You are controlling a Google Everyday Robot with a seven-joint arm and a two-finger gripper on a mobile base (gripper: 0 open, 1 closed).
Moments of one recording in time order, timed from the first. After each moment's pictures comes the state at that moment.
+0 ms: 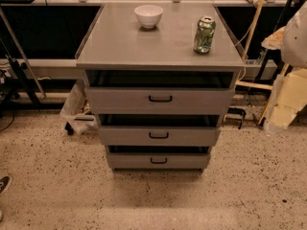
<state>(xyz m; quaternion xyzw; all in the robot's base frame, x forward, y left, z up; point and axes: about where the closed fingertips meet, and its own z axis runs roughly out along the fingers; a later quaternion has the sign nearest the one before) 0.438 -0.217 0.976 -0.60 0.78 -0.03 0.16</state>
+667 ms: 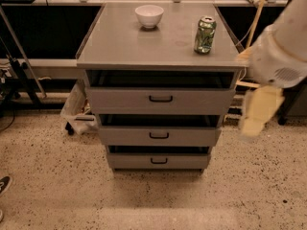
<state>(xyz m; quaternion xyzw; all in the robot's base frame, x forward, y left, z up) 0.451 -0.185 0.936 -0.63 0.76 -0.02 0.15</state>
